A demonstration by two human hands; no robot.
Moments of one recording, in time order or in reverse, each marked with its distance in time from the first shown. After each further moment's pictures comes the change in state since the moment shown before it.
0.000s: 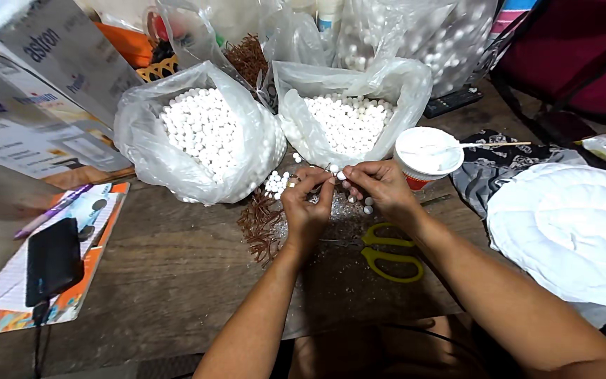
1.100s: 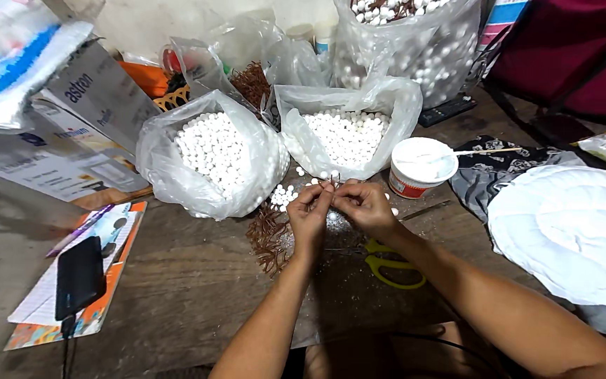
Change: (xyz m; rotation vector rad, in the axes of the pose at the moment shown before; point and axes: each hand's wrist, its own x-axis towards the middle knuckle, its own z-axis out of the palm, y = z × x) left_hand 0.001 0.017 0.007 -0.344 0.091 -0.424; right_hand -0.006 0.016 0.023 -0.225 0.035 -0.254
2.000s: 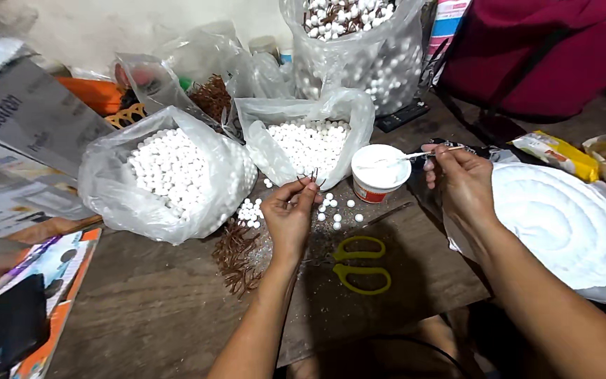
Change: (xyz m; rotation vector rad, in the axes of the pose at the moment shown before) left_hand 0.005 0.025 0.037 0.028 -0.026 -0.023; right_hand -0.019 -0.005 -0.156 0.067 0.556 0.199
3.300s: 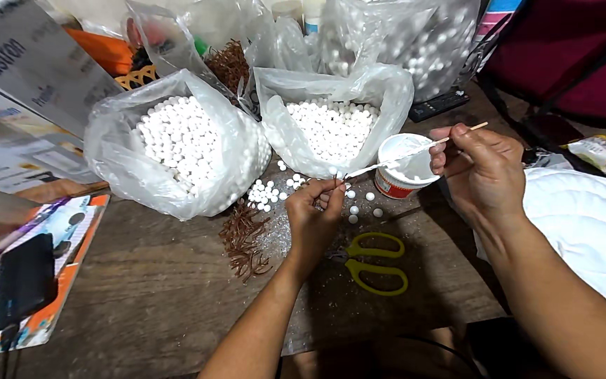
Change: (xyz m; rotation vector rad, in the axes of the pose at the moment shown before) left_hand -0.007 -0.025 -0.011 0.314 -0.117 0.267; right_hand 0.004 -0.019 0.037 0.222 -0.258 -0.100
